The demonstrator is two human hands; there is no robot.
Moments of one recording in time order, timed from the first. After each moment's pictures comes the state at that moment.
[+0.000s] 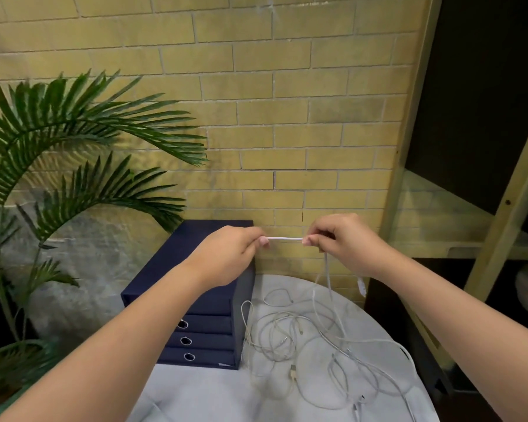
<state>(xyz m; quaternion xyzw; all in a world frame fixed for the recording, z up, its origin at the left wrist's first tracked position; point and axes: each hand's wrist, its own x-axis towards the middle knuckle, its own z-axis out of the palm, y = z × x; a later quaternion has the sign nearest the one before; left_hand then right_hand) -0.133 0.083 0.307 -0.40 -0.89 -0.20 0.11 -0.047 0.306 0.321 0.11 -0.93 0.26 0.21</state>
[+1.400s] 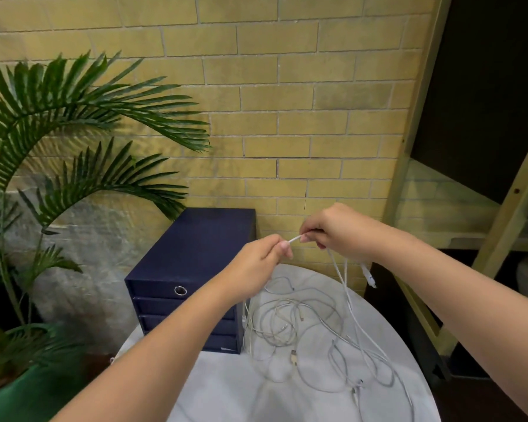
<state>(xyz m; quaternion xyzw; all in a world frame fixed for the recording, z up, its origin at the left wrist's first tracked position) -0.103 0.106 0.269 -0.36 -0.82 -0.45 -0.04 -0.058 0.291 0.334 0.11 -0.99 0.09 0.07</state>
